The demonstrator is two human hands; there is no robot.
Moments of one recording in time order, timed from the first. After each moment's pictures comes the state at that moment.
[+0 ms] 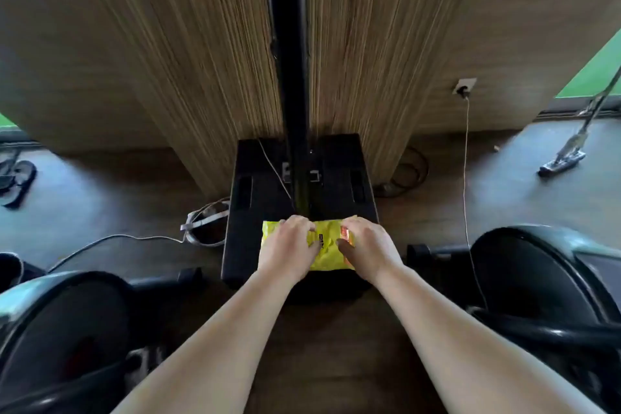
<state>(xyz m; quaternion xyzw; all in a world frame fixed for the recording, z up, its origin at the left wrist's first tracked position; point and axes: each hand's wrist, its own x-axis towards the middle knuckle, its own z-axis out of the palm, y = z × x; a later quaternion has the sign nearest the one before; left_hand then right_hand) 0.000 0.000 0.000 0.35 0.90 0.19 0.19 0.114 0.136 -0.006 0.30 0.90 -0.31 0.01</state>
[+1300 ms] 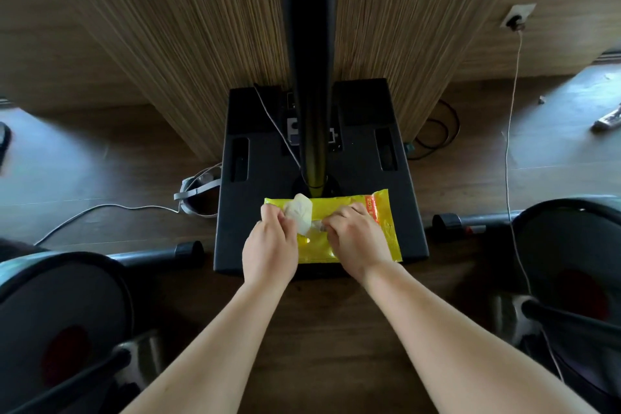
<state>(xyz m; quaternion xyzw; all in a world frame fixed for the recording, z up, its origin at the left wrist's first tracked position) -0.041 -0.011 -0.114 0.15 0.93 0.29 0.17 0.050 0.124 -0.152 0.23 0.94 -0.24 -0.03</state>
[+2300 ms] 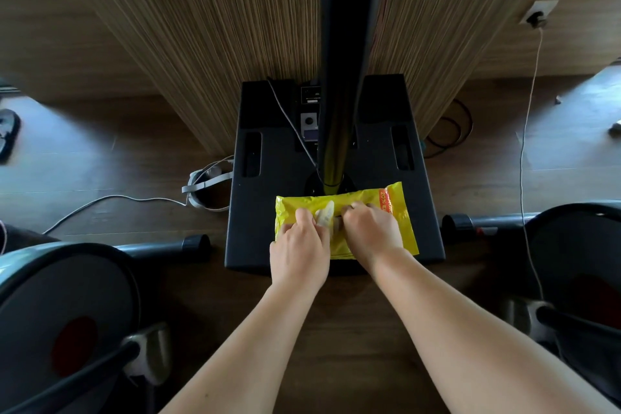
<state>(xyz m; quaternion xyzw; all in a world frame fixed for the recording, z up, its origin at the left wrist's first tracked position) -0.028 0.000 -0.120 0.21 0.93 0.22 0.20 0.027 0.127 -0.137 0.22 0.96 -0.07 0.13</state>
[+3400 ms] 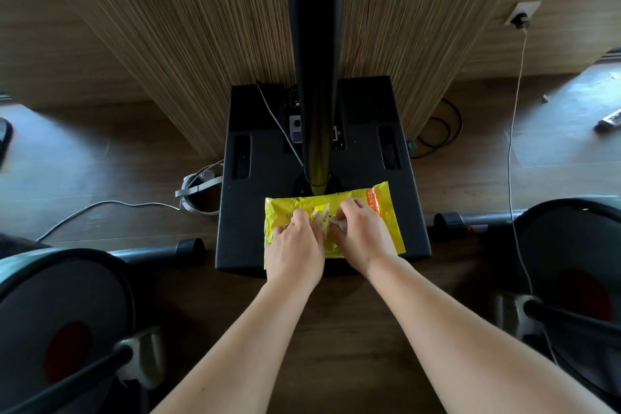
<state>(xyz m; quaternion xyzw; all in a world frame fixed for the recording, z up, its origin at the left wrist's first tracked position) -0.020 0.008 -0.119 0.25 0.93 0.17 0.20 0.045 0.126 -0.133 0.32 0.89 -0.33 0.00</state>
